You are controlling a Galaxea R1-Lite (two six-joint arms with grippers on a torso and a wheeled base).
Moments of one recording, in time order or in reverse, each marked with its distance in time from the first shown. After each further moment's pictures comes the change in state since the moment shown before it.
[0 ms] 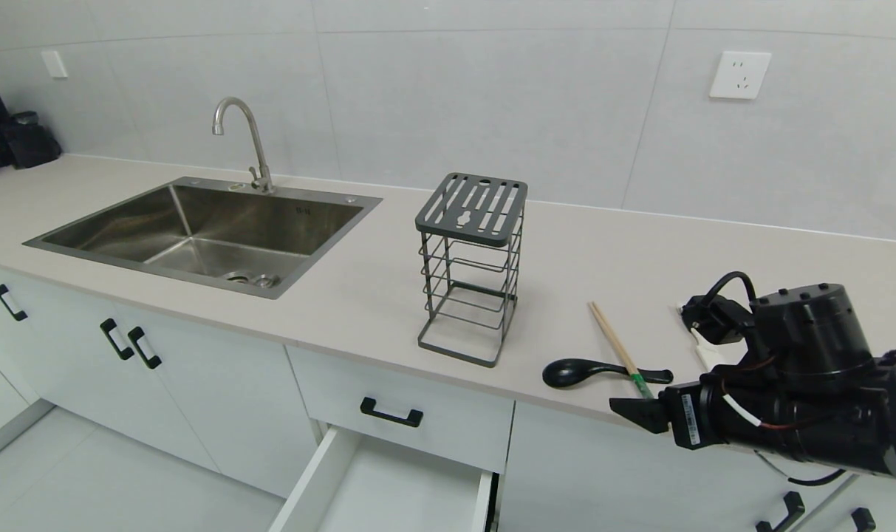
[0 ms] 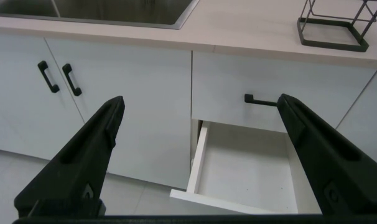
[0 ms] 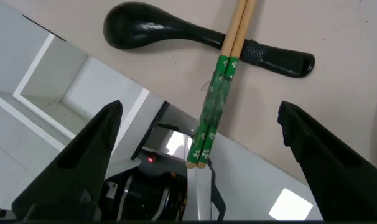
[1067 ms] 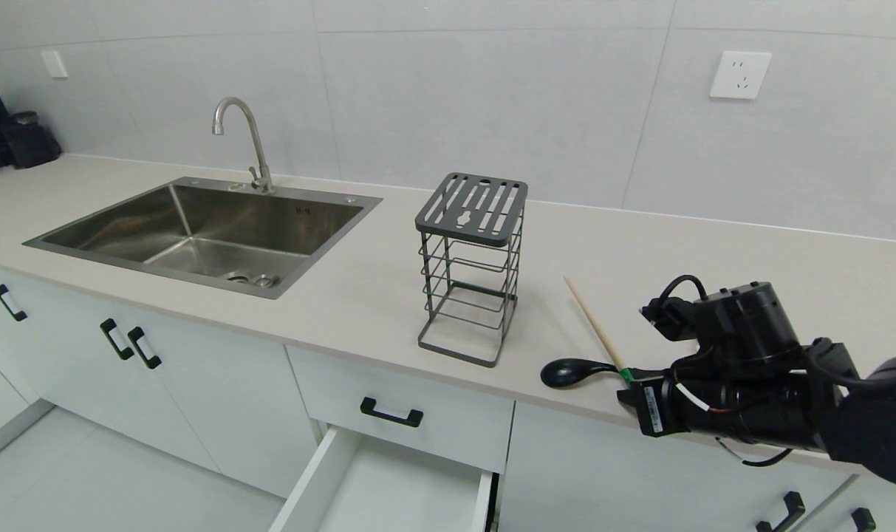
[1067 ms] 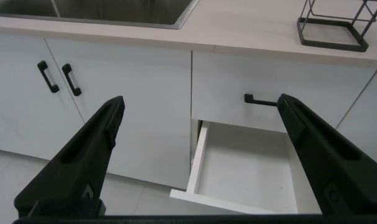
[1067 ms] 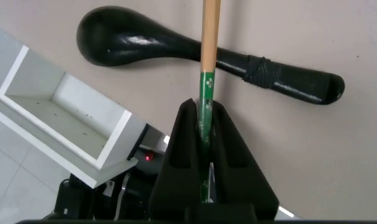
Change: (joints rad) left arm 0.000 0.000 0.000 0.000 0.000 0.000; right arm -0.003 0.152 -0.076 -0.013 -0.005 0.001
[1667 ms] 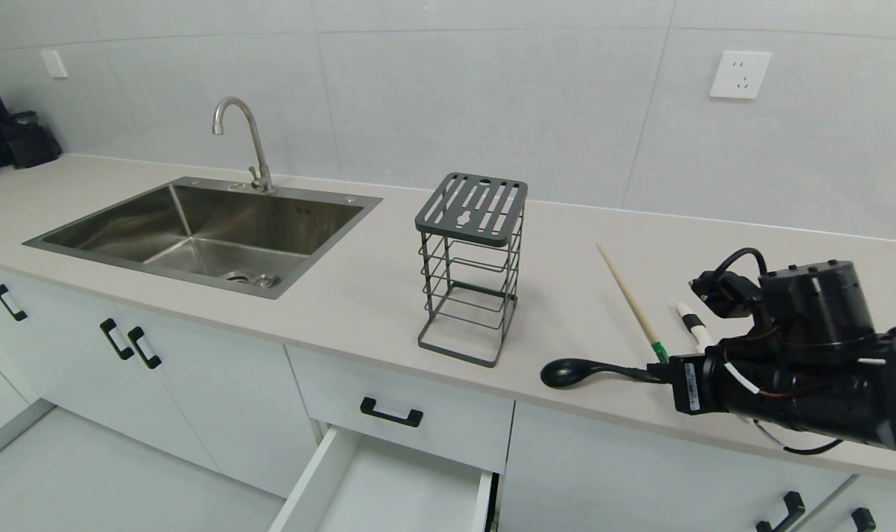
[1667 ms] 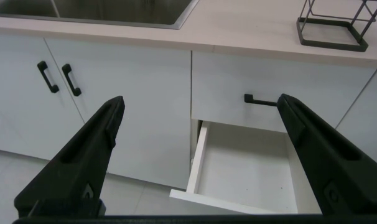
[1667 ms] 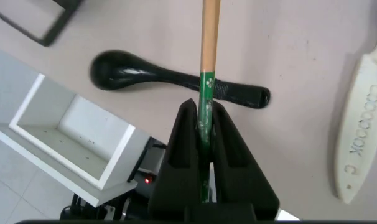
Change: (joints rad) left arm 0.000 0.000 0.000 0.000 0.000 -0.001; right arm -0.053 -0.150 0.023 0.000 -0.014 -0.005
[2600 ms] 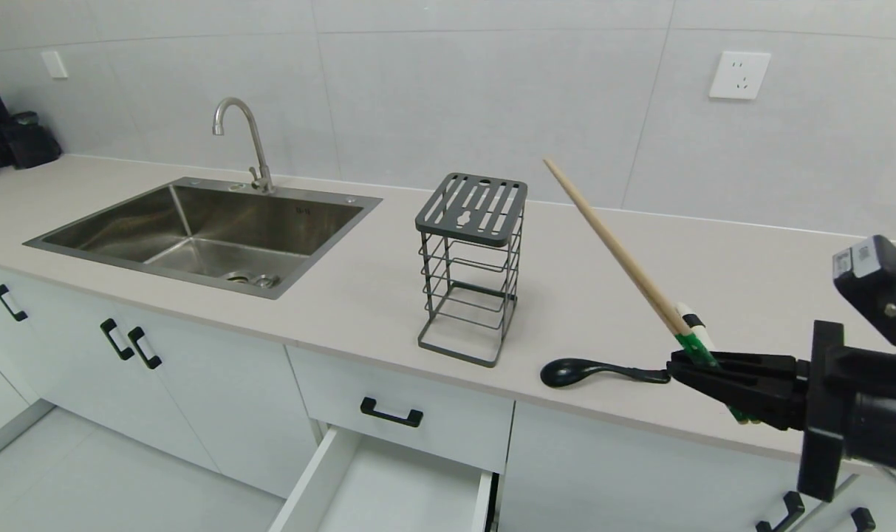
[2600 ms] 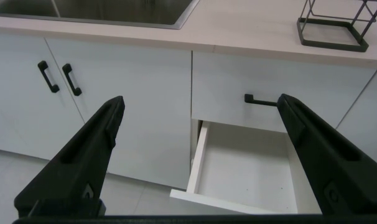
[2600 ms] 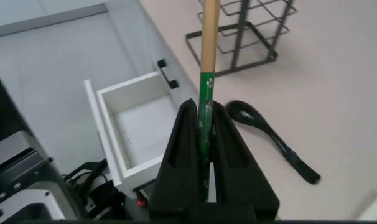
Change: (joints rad) left arm 0.001 0.000 0.000 0.000 0.000 0.000; right arm 0.178 -0.403 0.053 -0.001 0.284 -0.340
